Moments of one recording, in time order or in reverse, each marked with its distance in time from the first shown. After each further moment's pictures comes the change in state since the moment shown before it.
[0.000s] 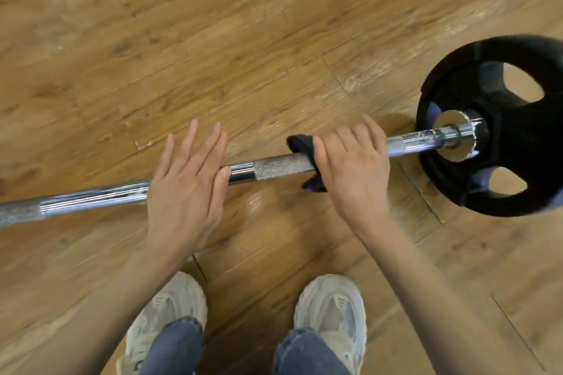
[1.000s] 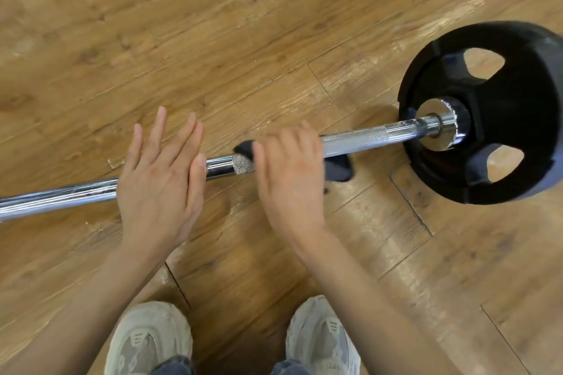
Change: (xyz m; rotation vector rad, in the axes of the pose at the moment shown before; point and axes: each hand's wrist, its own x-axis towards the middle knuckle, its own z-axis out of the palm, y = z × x) left_hand 0.038 -0.011 0.004 -0.036 0.053 -0.066; right_hand 0.029 -0.059 0.019 0.184 -0.053 0.152
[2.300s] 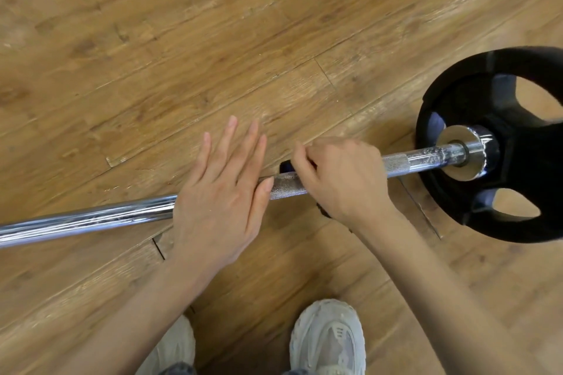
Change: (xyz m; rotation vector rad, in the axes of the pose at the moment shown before) left_hand 0.001 0.051 0.003 0.012 -0.121 0.192; right_hand 0.029 0.045 -0.039 -0.109 -0.467 -0.012
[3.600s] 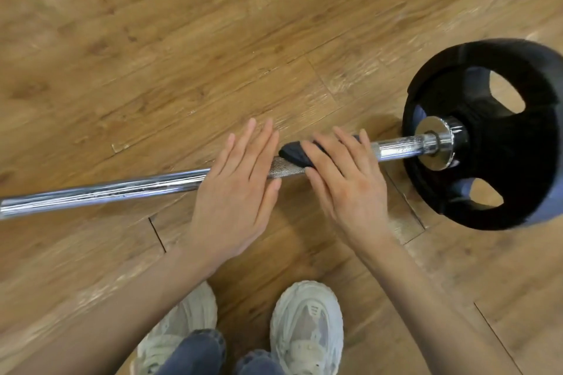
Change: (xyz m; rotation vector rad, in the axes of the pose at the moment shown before) left_hand -0.004 0.043 -0.002 -0.034 -0.029 0.036; right_hand -0.069 0.043 0.018 0.034 0.337 -0.173
